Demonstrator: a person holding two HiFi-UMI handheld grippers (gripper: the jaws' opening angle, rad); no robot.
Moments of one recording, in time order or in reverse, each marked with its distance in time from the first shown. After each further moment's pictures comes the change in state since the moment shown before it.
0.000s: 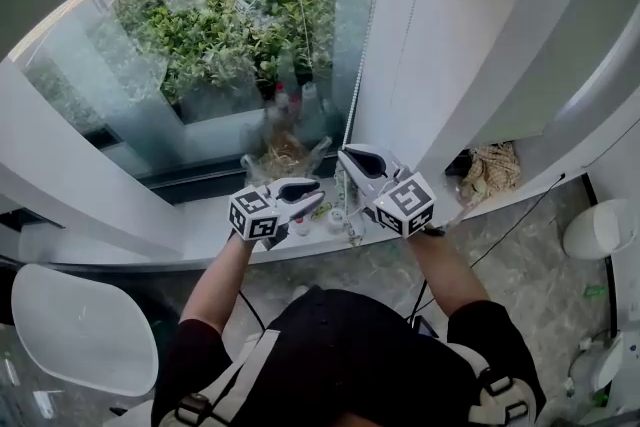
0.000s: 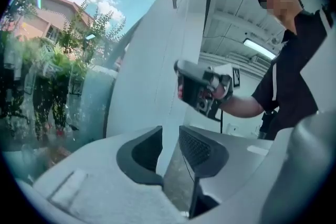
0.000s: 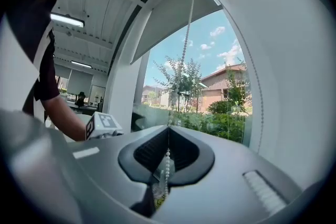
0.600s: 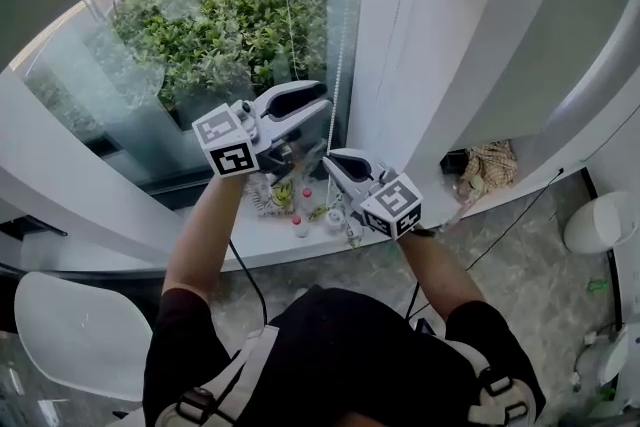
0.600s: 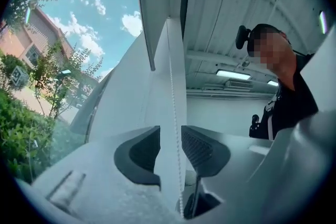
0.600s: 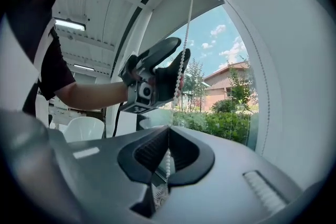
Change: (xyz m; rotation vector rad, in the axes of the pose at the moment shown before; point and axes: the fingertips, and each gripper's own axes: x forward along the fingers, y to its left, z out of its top) left arm -0.011 -0.055 0.275 0.203 -0.414 -0.205; right arm 0.004 0.023 0.006 0.022 -0.002 0.039
